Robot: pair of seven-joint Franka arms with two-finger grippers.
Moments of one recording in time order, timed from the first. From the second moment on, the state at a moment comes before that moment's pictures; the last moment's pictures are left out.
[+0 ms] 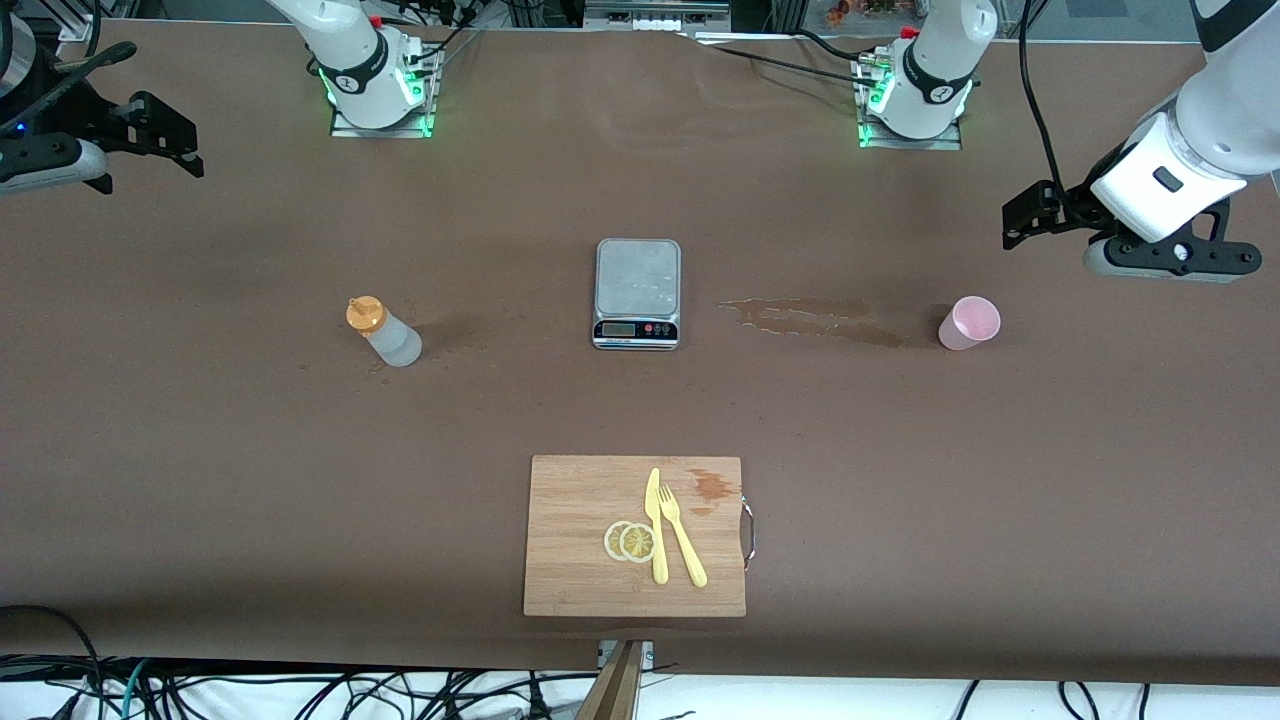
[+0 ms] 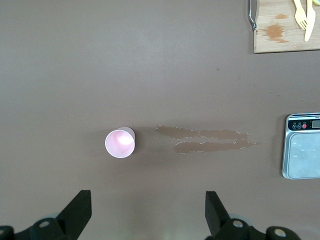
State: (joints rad) left arm -0.01 0.02 -0.13 -1.60 -0.02 1.53 -0.09; right arm -0.01 -0.13 0.06 -1.68 0.00 1.48 -0.17
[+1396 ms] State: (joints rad) left arm -0.01 0.03 -0.13 -1.60 -0.02 1.53 -0.09; right arm -0.02 -0.12 0.05 -1.68 0.00 1.50 -0.17
